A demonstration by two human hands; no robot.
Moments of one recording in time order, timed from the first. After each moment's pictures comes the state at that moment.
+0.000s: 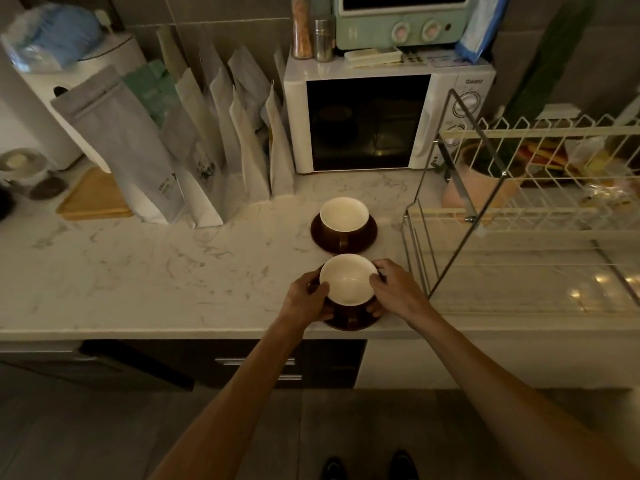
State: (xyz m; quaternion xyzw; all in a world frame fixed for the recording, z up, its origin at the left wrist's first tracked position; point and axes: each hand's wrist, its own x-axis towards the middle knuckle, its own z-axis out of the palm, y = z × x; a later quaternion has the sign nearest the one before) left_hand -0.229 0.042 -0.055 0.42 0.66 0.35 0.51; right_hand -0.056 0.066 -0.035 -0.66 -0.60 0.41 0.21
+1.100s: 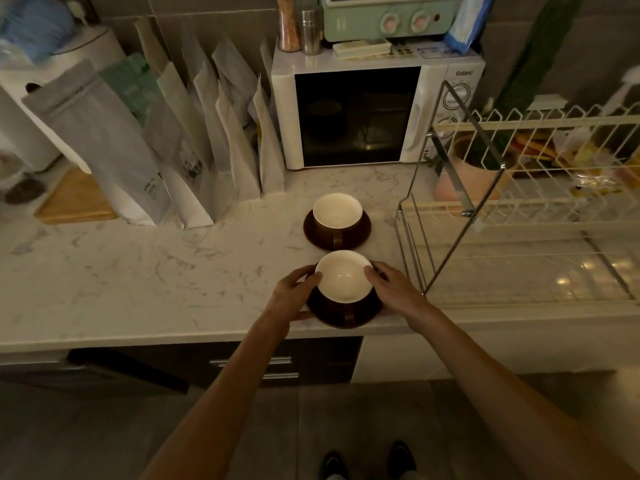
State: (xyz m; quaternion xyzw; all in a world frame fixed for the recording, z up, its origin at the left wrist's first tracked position) left_hand -0.244 0.046 -0.054 0.35 0.65 0.36 0.58; right_hand -0.047 0.069 -0.056 -0.64 -0.57 0.46 0.23
